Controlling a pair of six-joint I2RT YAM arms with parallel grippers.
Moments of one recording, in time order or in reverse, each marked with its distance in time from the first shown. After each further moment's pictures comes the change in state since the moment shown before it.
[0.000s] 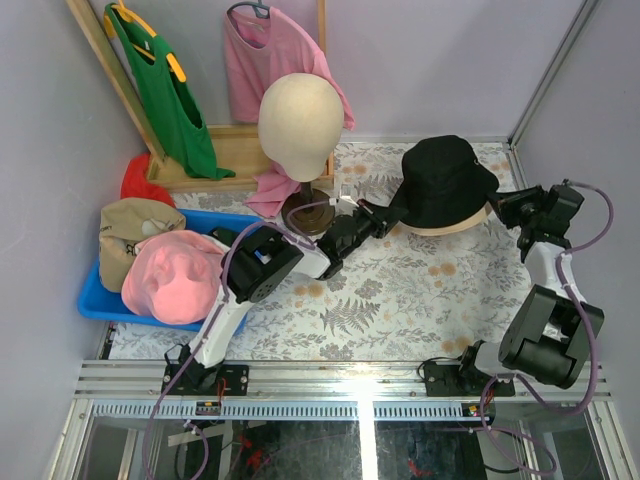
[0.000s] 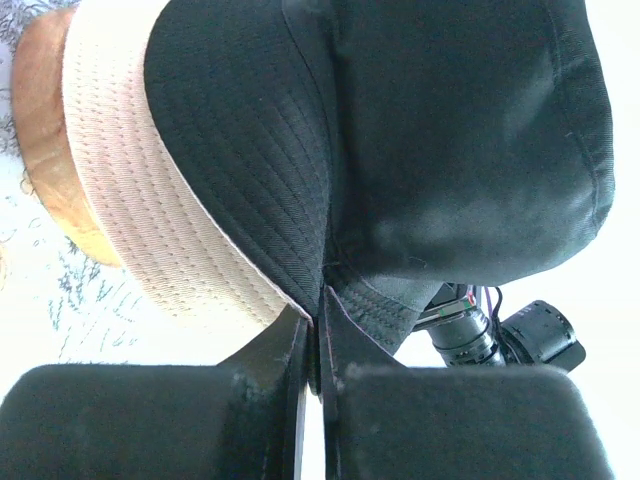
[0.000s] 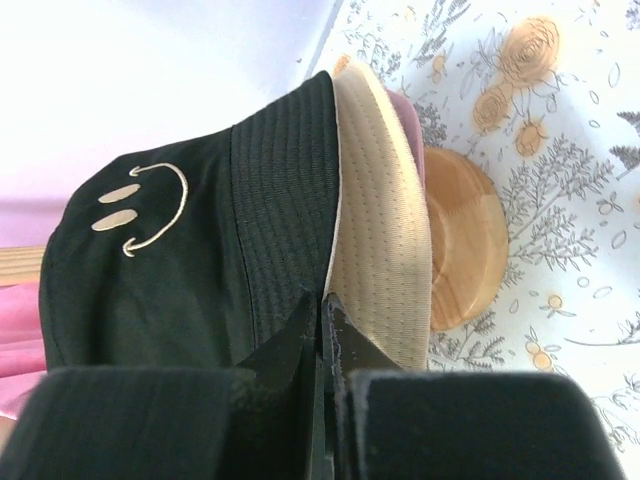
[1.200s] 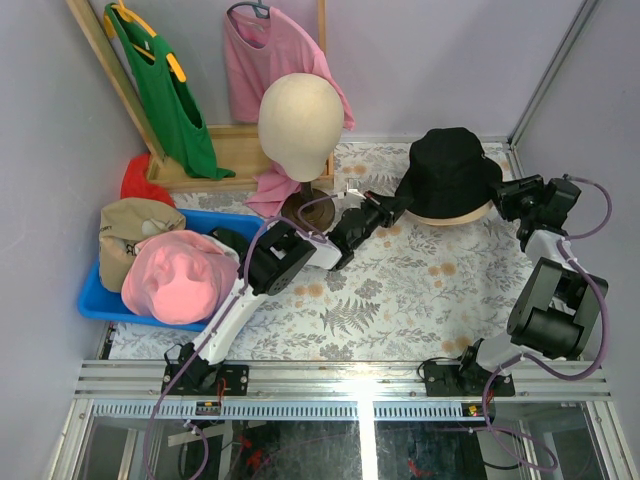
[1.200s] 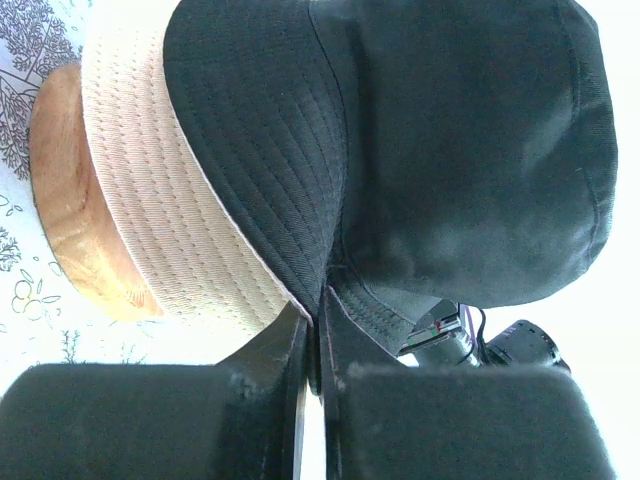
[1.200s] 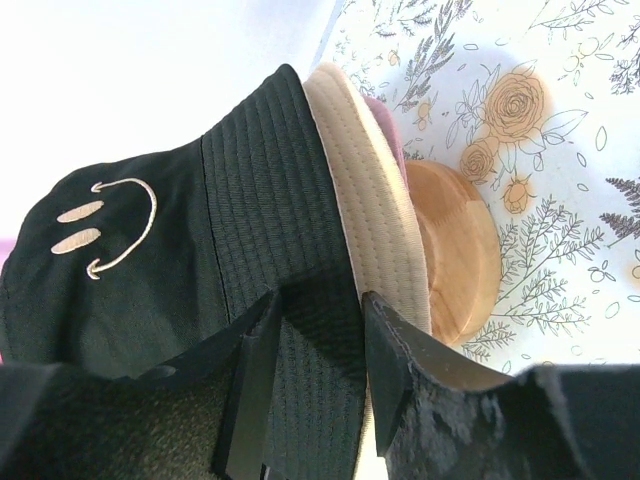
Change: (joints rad) left arm 0.028 0.196 0.245 0.008 -0.027 -0.013; right arm 0.004 0.154 0.052 0.105 0.032 0.015
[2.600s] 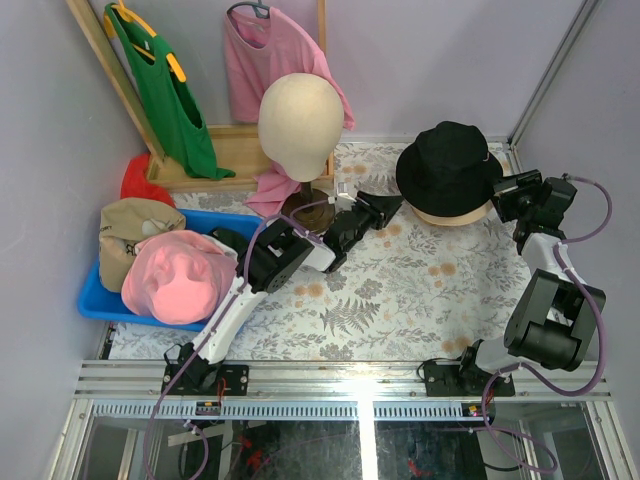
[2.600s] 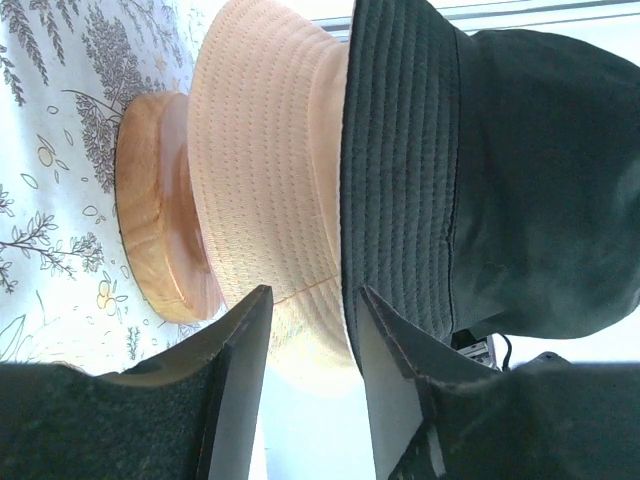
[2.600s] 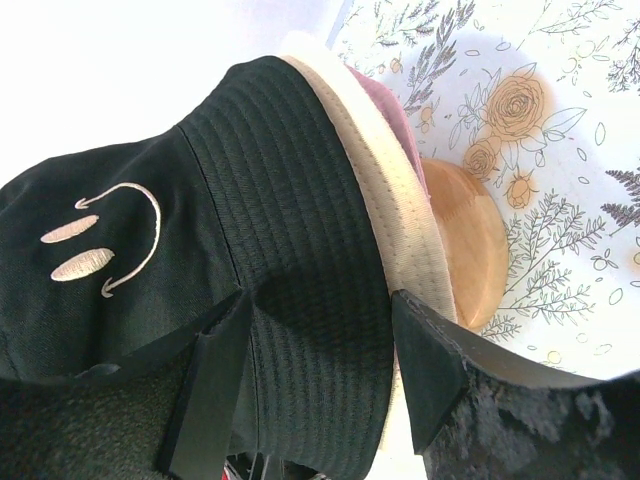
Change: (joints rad) left arm 0.035 0.002 -0.069 0.044 -0.030 -0.033; right arm 0.035 -0.071 -0.021 -0.029 0.086 0.003
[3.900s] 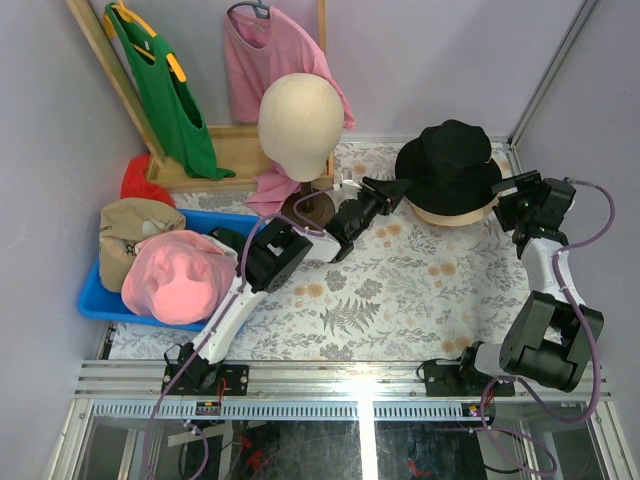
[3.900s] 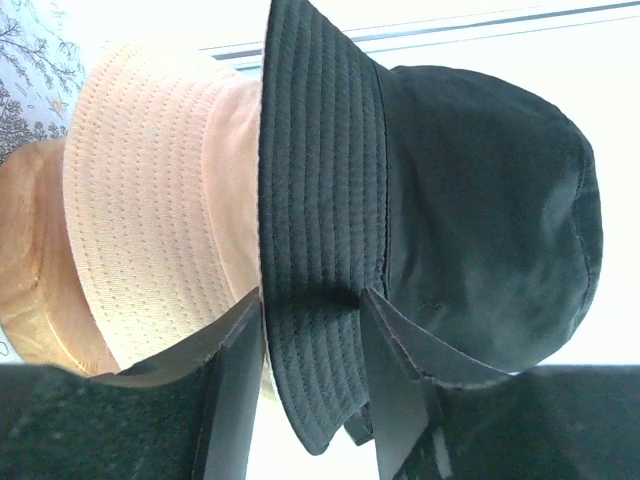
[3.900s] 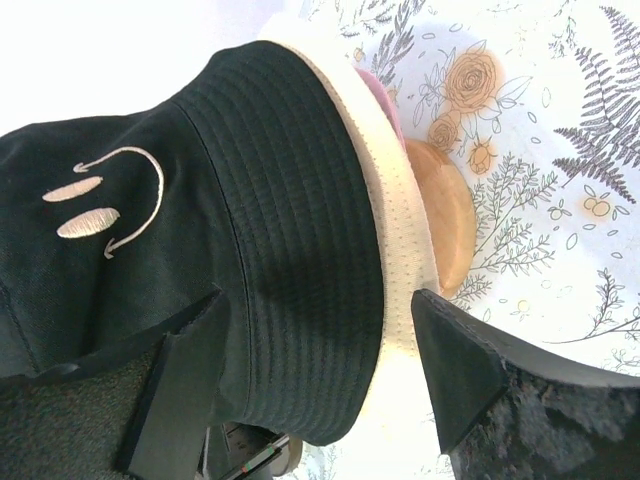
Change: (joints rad) left arm 0.005 0.000 0.138 -0.043 -0.018 0.001; right arm 0.028 -0.117 0.003 -0.192 0.100 -0.022
